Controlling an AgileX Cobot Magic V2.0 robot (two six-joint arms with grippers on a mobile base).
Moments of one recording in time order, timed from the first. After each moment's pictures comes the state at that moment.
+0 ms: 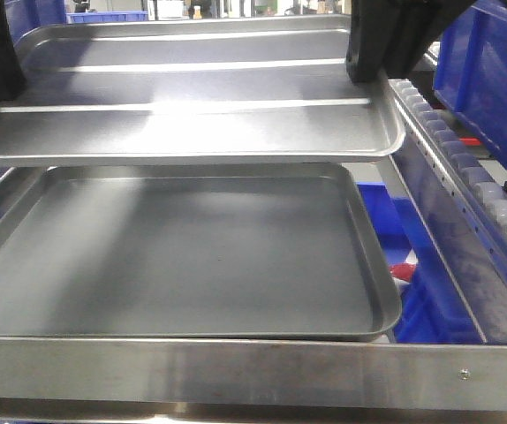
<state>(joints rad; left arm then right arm) -0.63 1.34 -1.21 0.13 1.06 -0.54 0.74 1.44 -1.31 -0.26 1.03 0.71</state>
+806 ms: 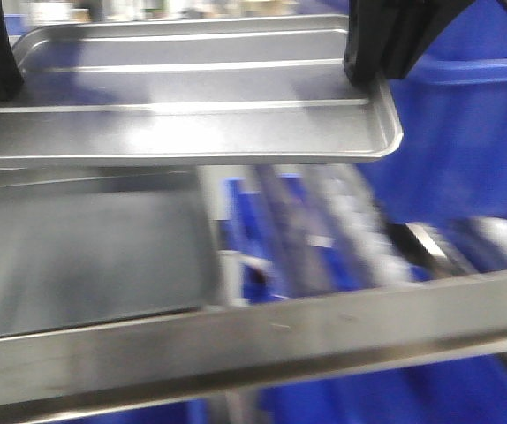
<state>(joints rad) -0.63 1.34 -1.21 0.13 1.07 -0.54 0.74 1.44 -1.31 -0.26 1.03 0.71</state>
